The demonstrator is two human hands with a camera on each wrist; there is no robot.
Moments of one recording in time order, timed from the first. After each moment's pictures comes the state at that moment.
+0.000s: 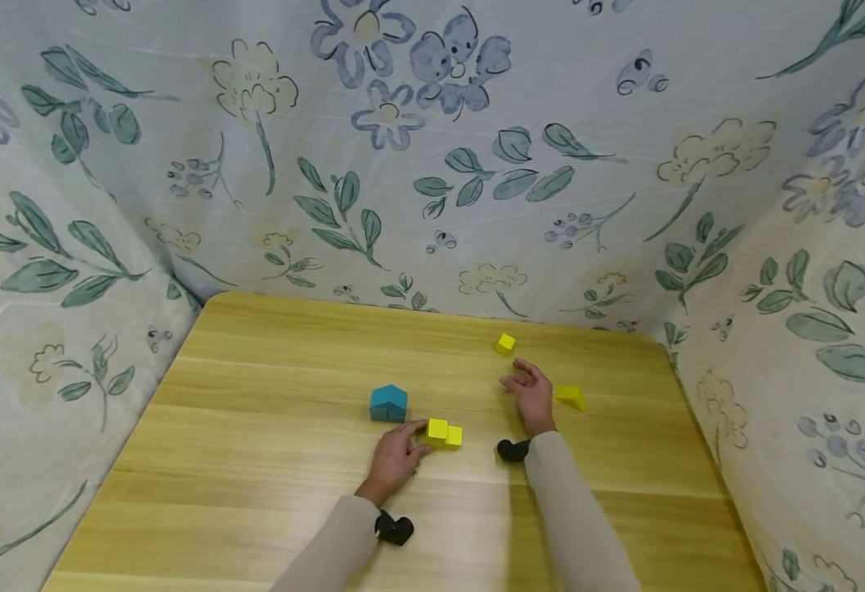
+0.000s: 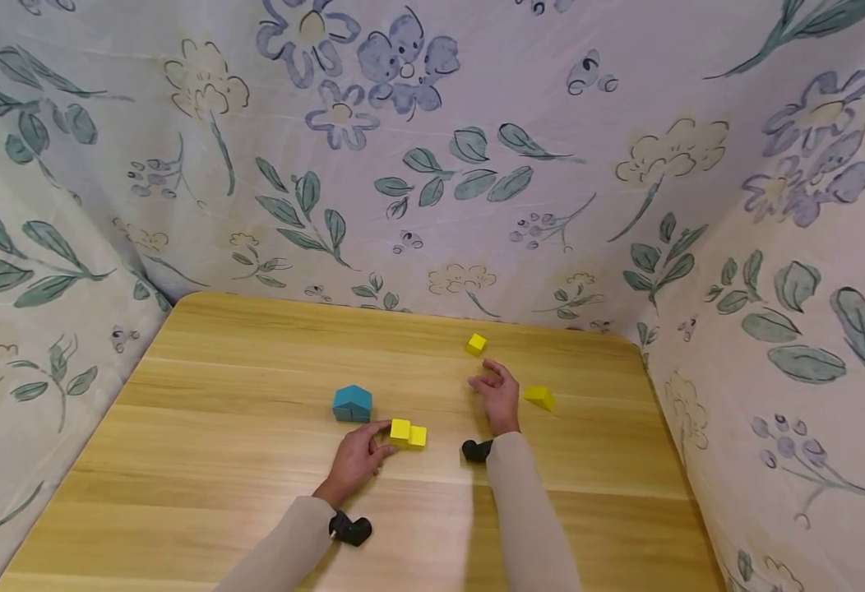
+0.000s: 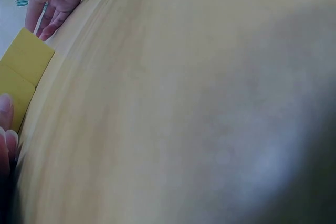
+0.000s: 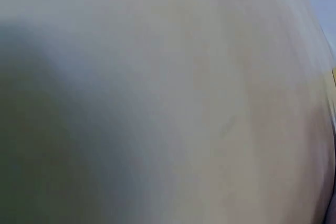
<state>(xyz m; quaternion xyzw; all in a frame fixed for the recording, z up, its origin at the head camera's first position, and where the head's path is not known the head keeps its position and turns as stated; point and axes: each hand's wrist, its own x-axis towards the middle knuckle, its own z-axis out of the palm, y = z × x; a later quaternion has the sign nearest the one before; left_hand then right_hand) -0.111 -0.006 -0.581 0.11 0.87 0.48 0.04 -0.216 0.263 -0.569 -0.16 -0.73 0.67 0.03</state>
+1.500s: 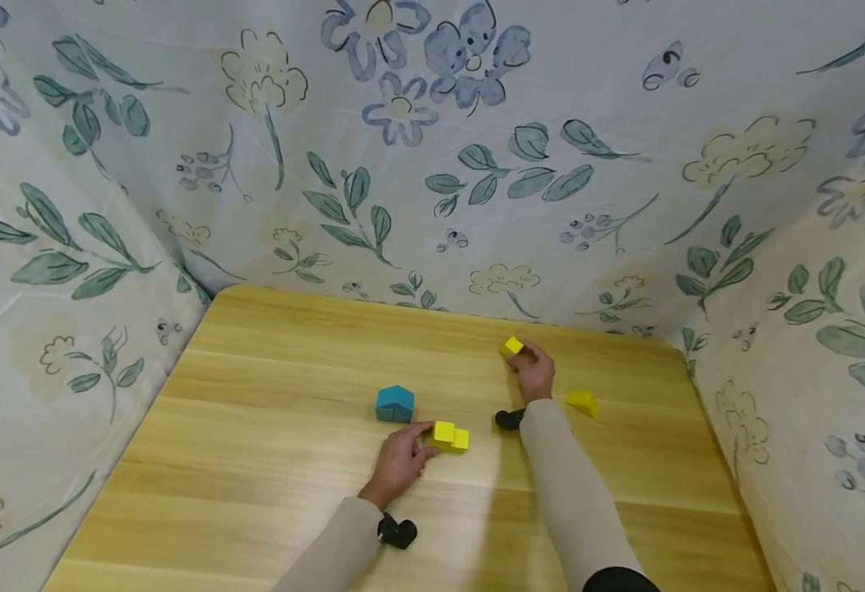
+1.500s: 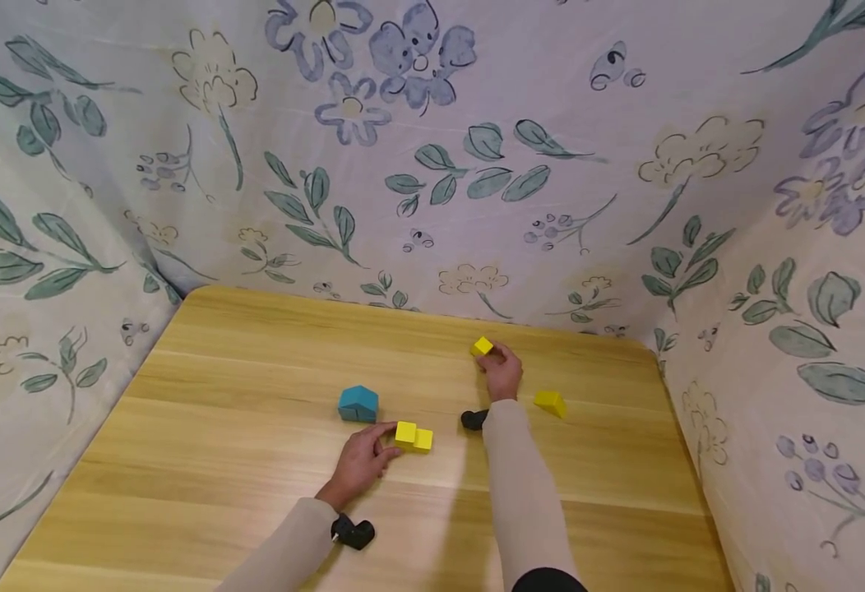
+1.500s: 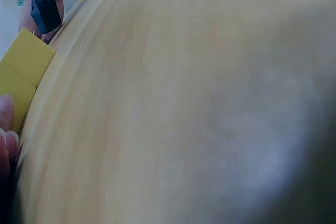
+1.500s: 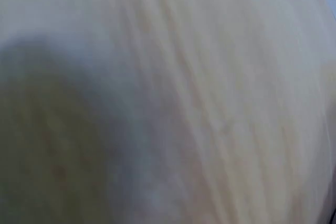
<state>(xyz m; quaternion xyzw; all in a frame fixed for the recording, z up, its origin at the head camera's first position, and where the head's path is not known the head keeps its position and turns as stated) -0.113 -0.005 -0.584 0.11 0.87 0.49 0.05 -0.273 0.252 -0.574 -0.19 -0.75 0.63 0.07</state>
